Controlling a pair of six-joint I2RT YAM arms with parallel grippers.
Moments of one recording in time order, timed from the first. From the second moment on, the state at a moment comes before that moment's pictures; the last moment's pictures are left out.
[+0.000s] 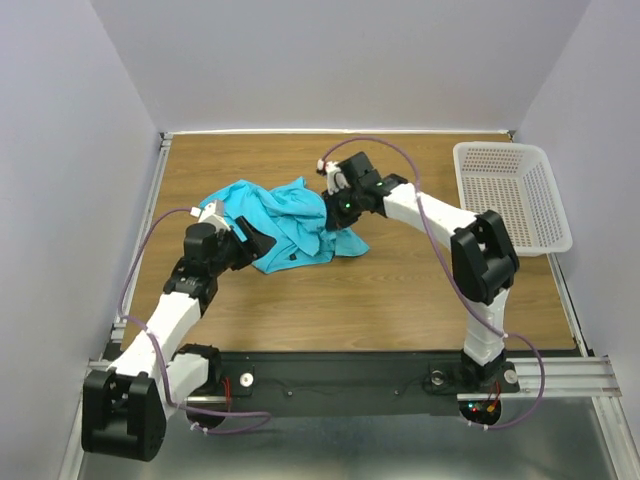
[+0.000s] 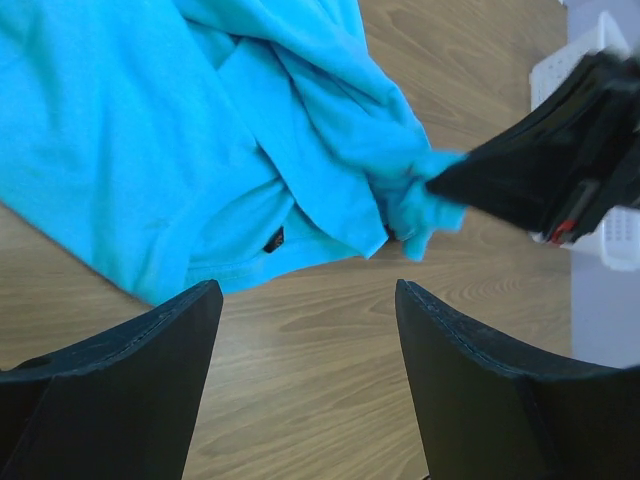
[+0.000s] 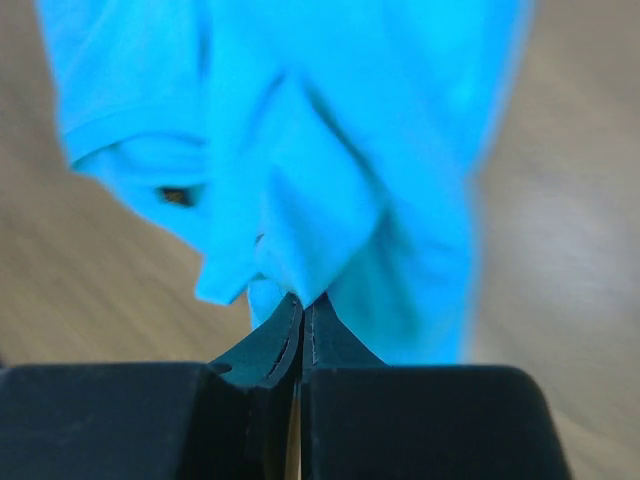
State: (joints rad) left arm -0.15 0.92 0.46 -0.01 0.30 -0.70; right arm 0.62 1.99 1.56 -0.49 -0.37 0.09
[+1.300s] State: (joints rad) left arm -0.65 1.68 0.86 0.09 0.00 -0.62; right arm 0.37 2.03 1.68 -0.49 0.10 -0.15
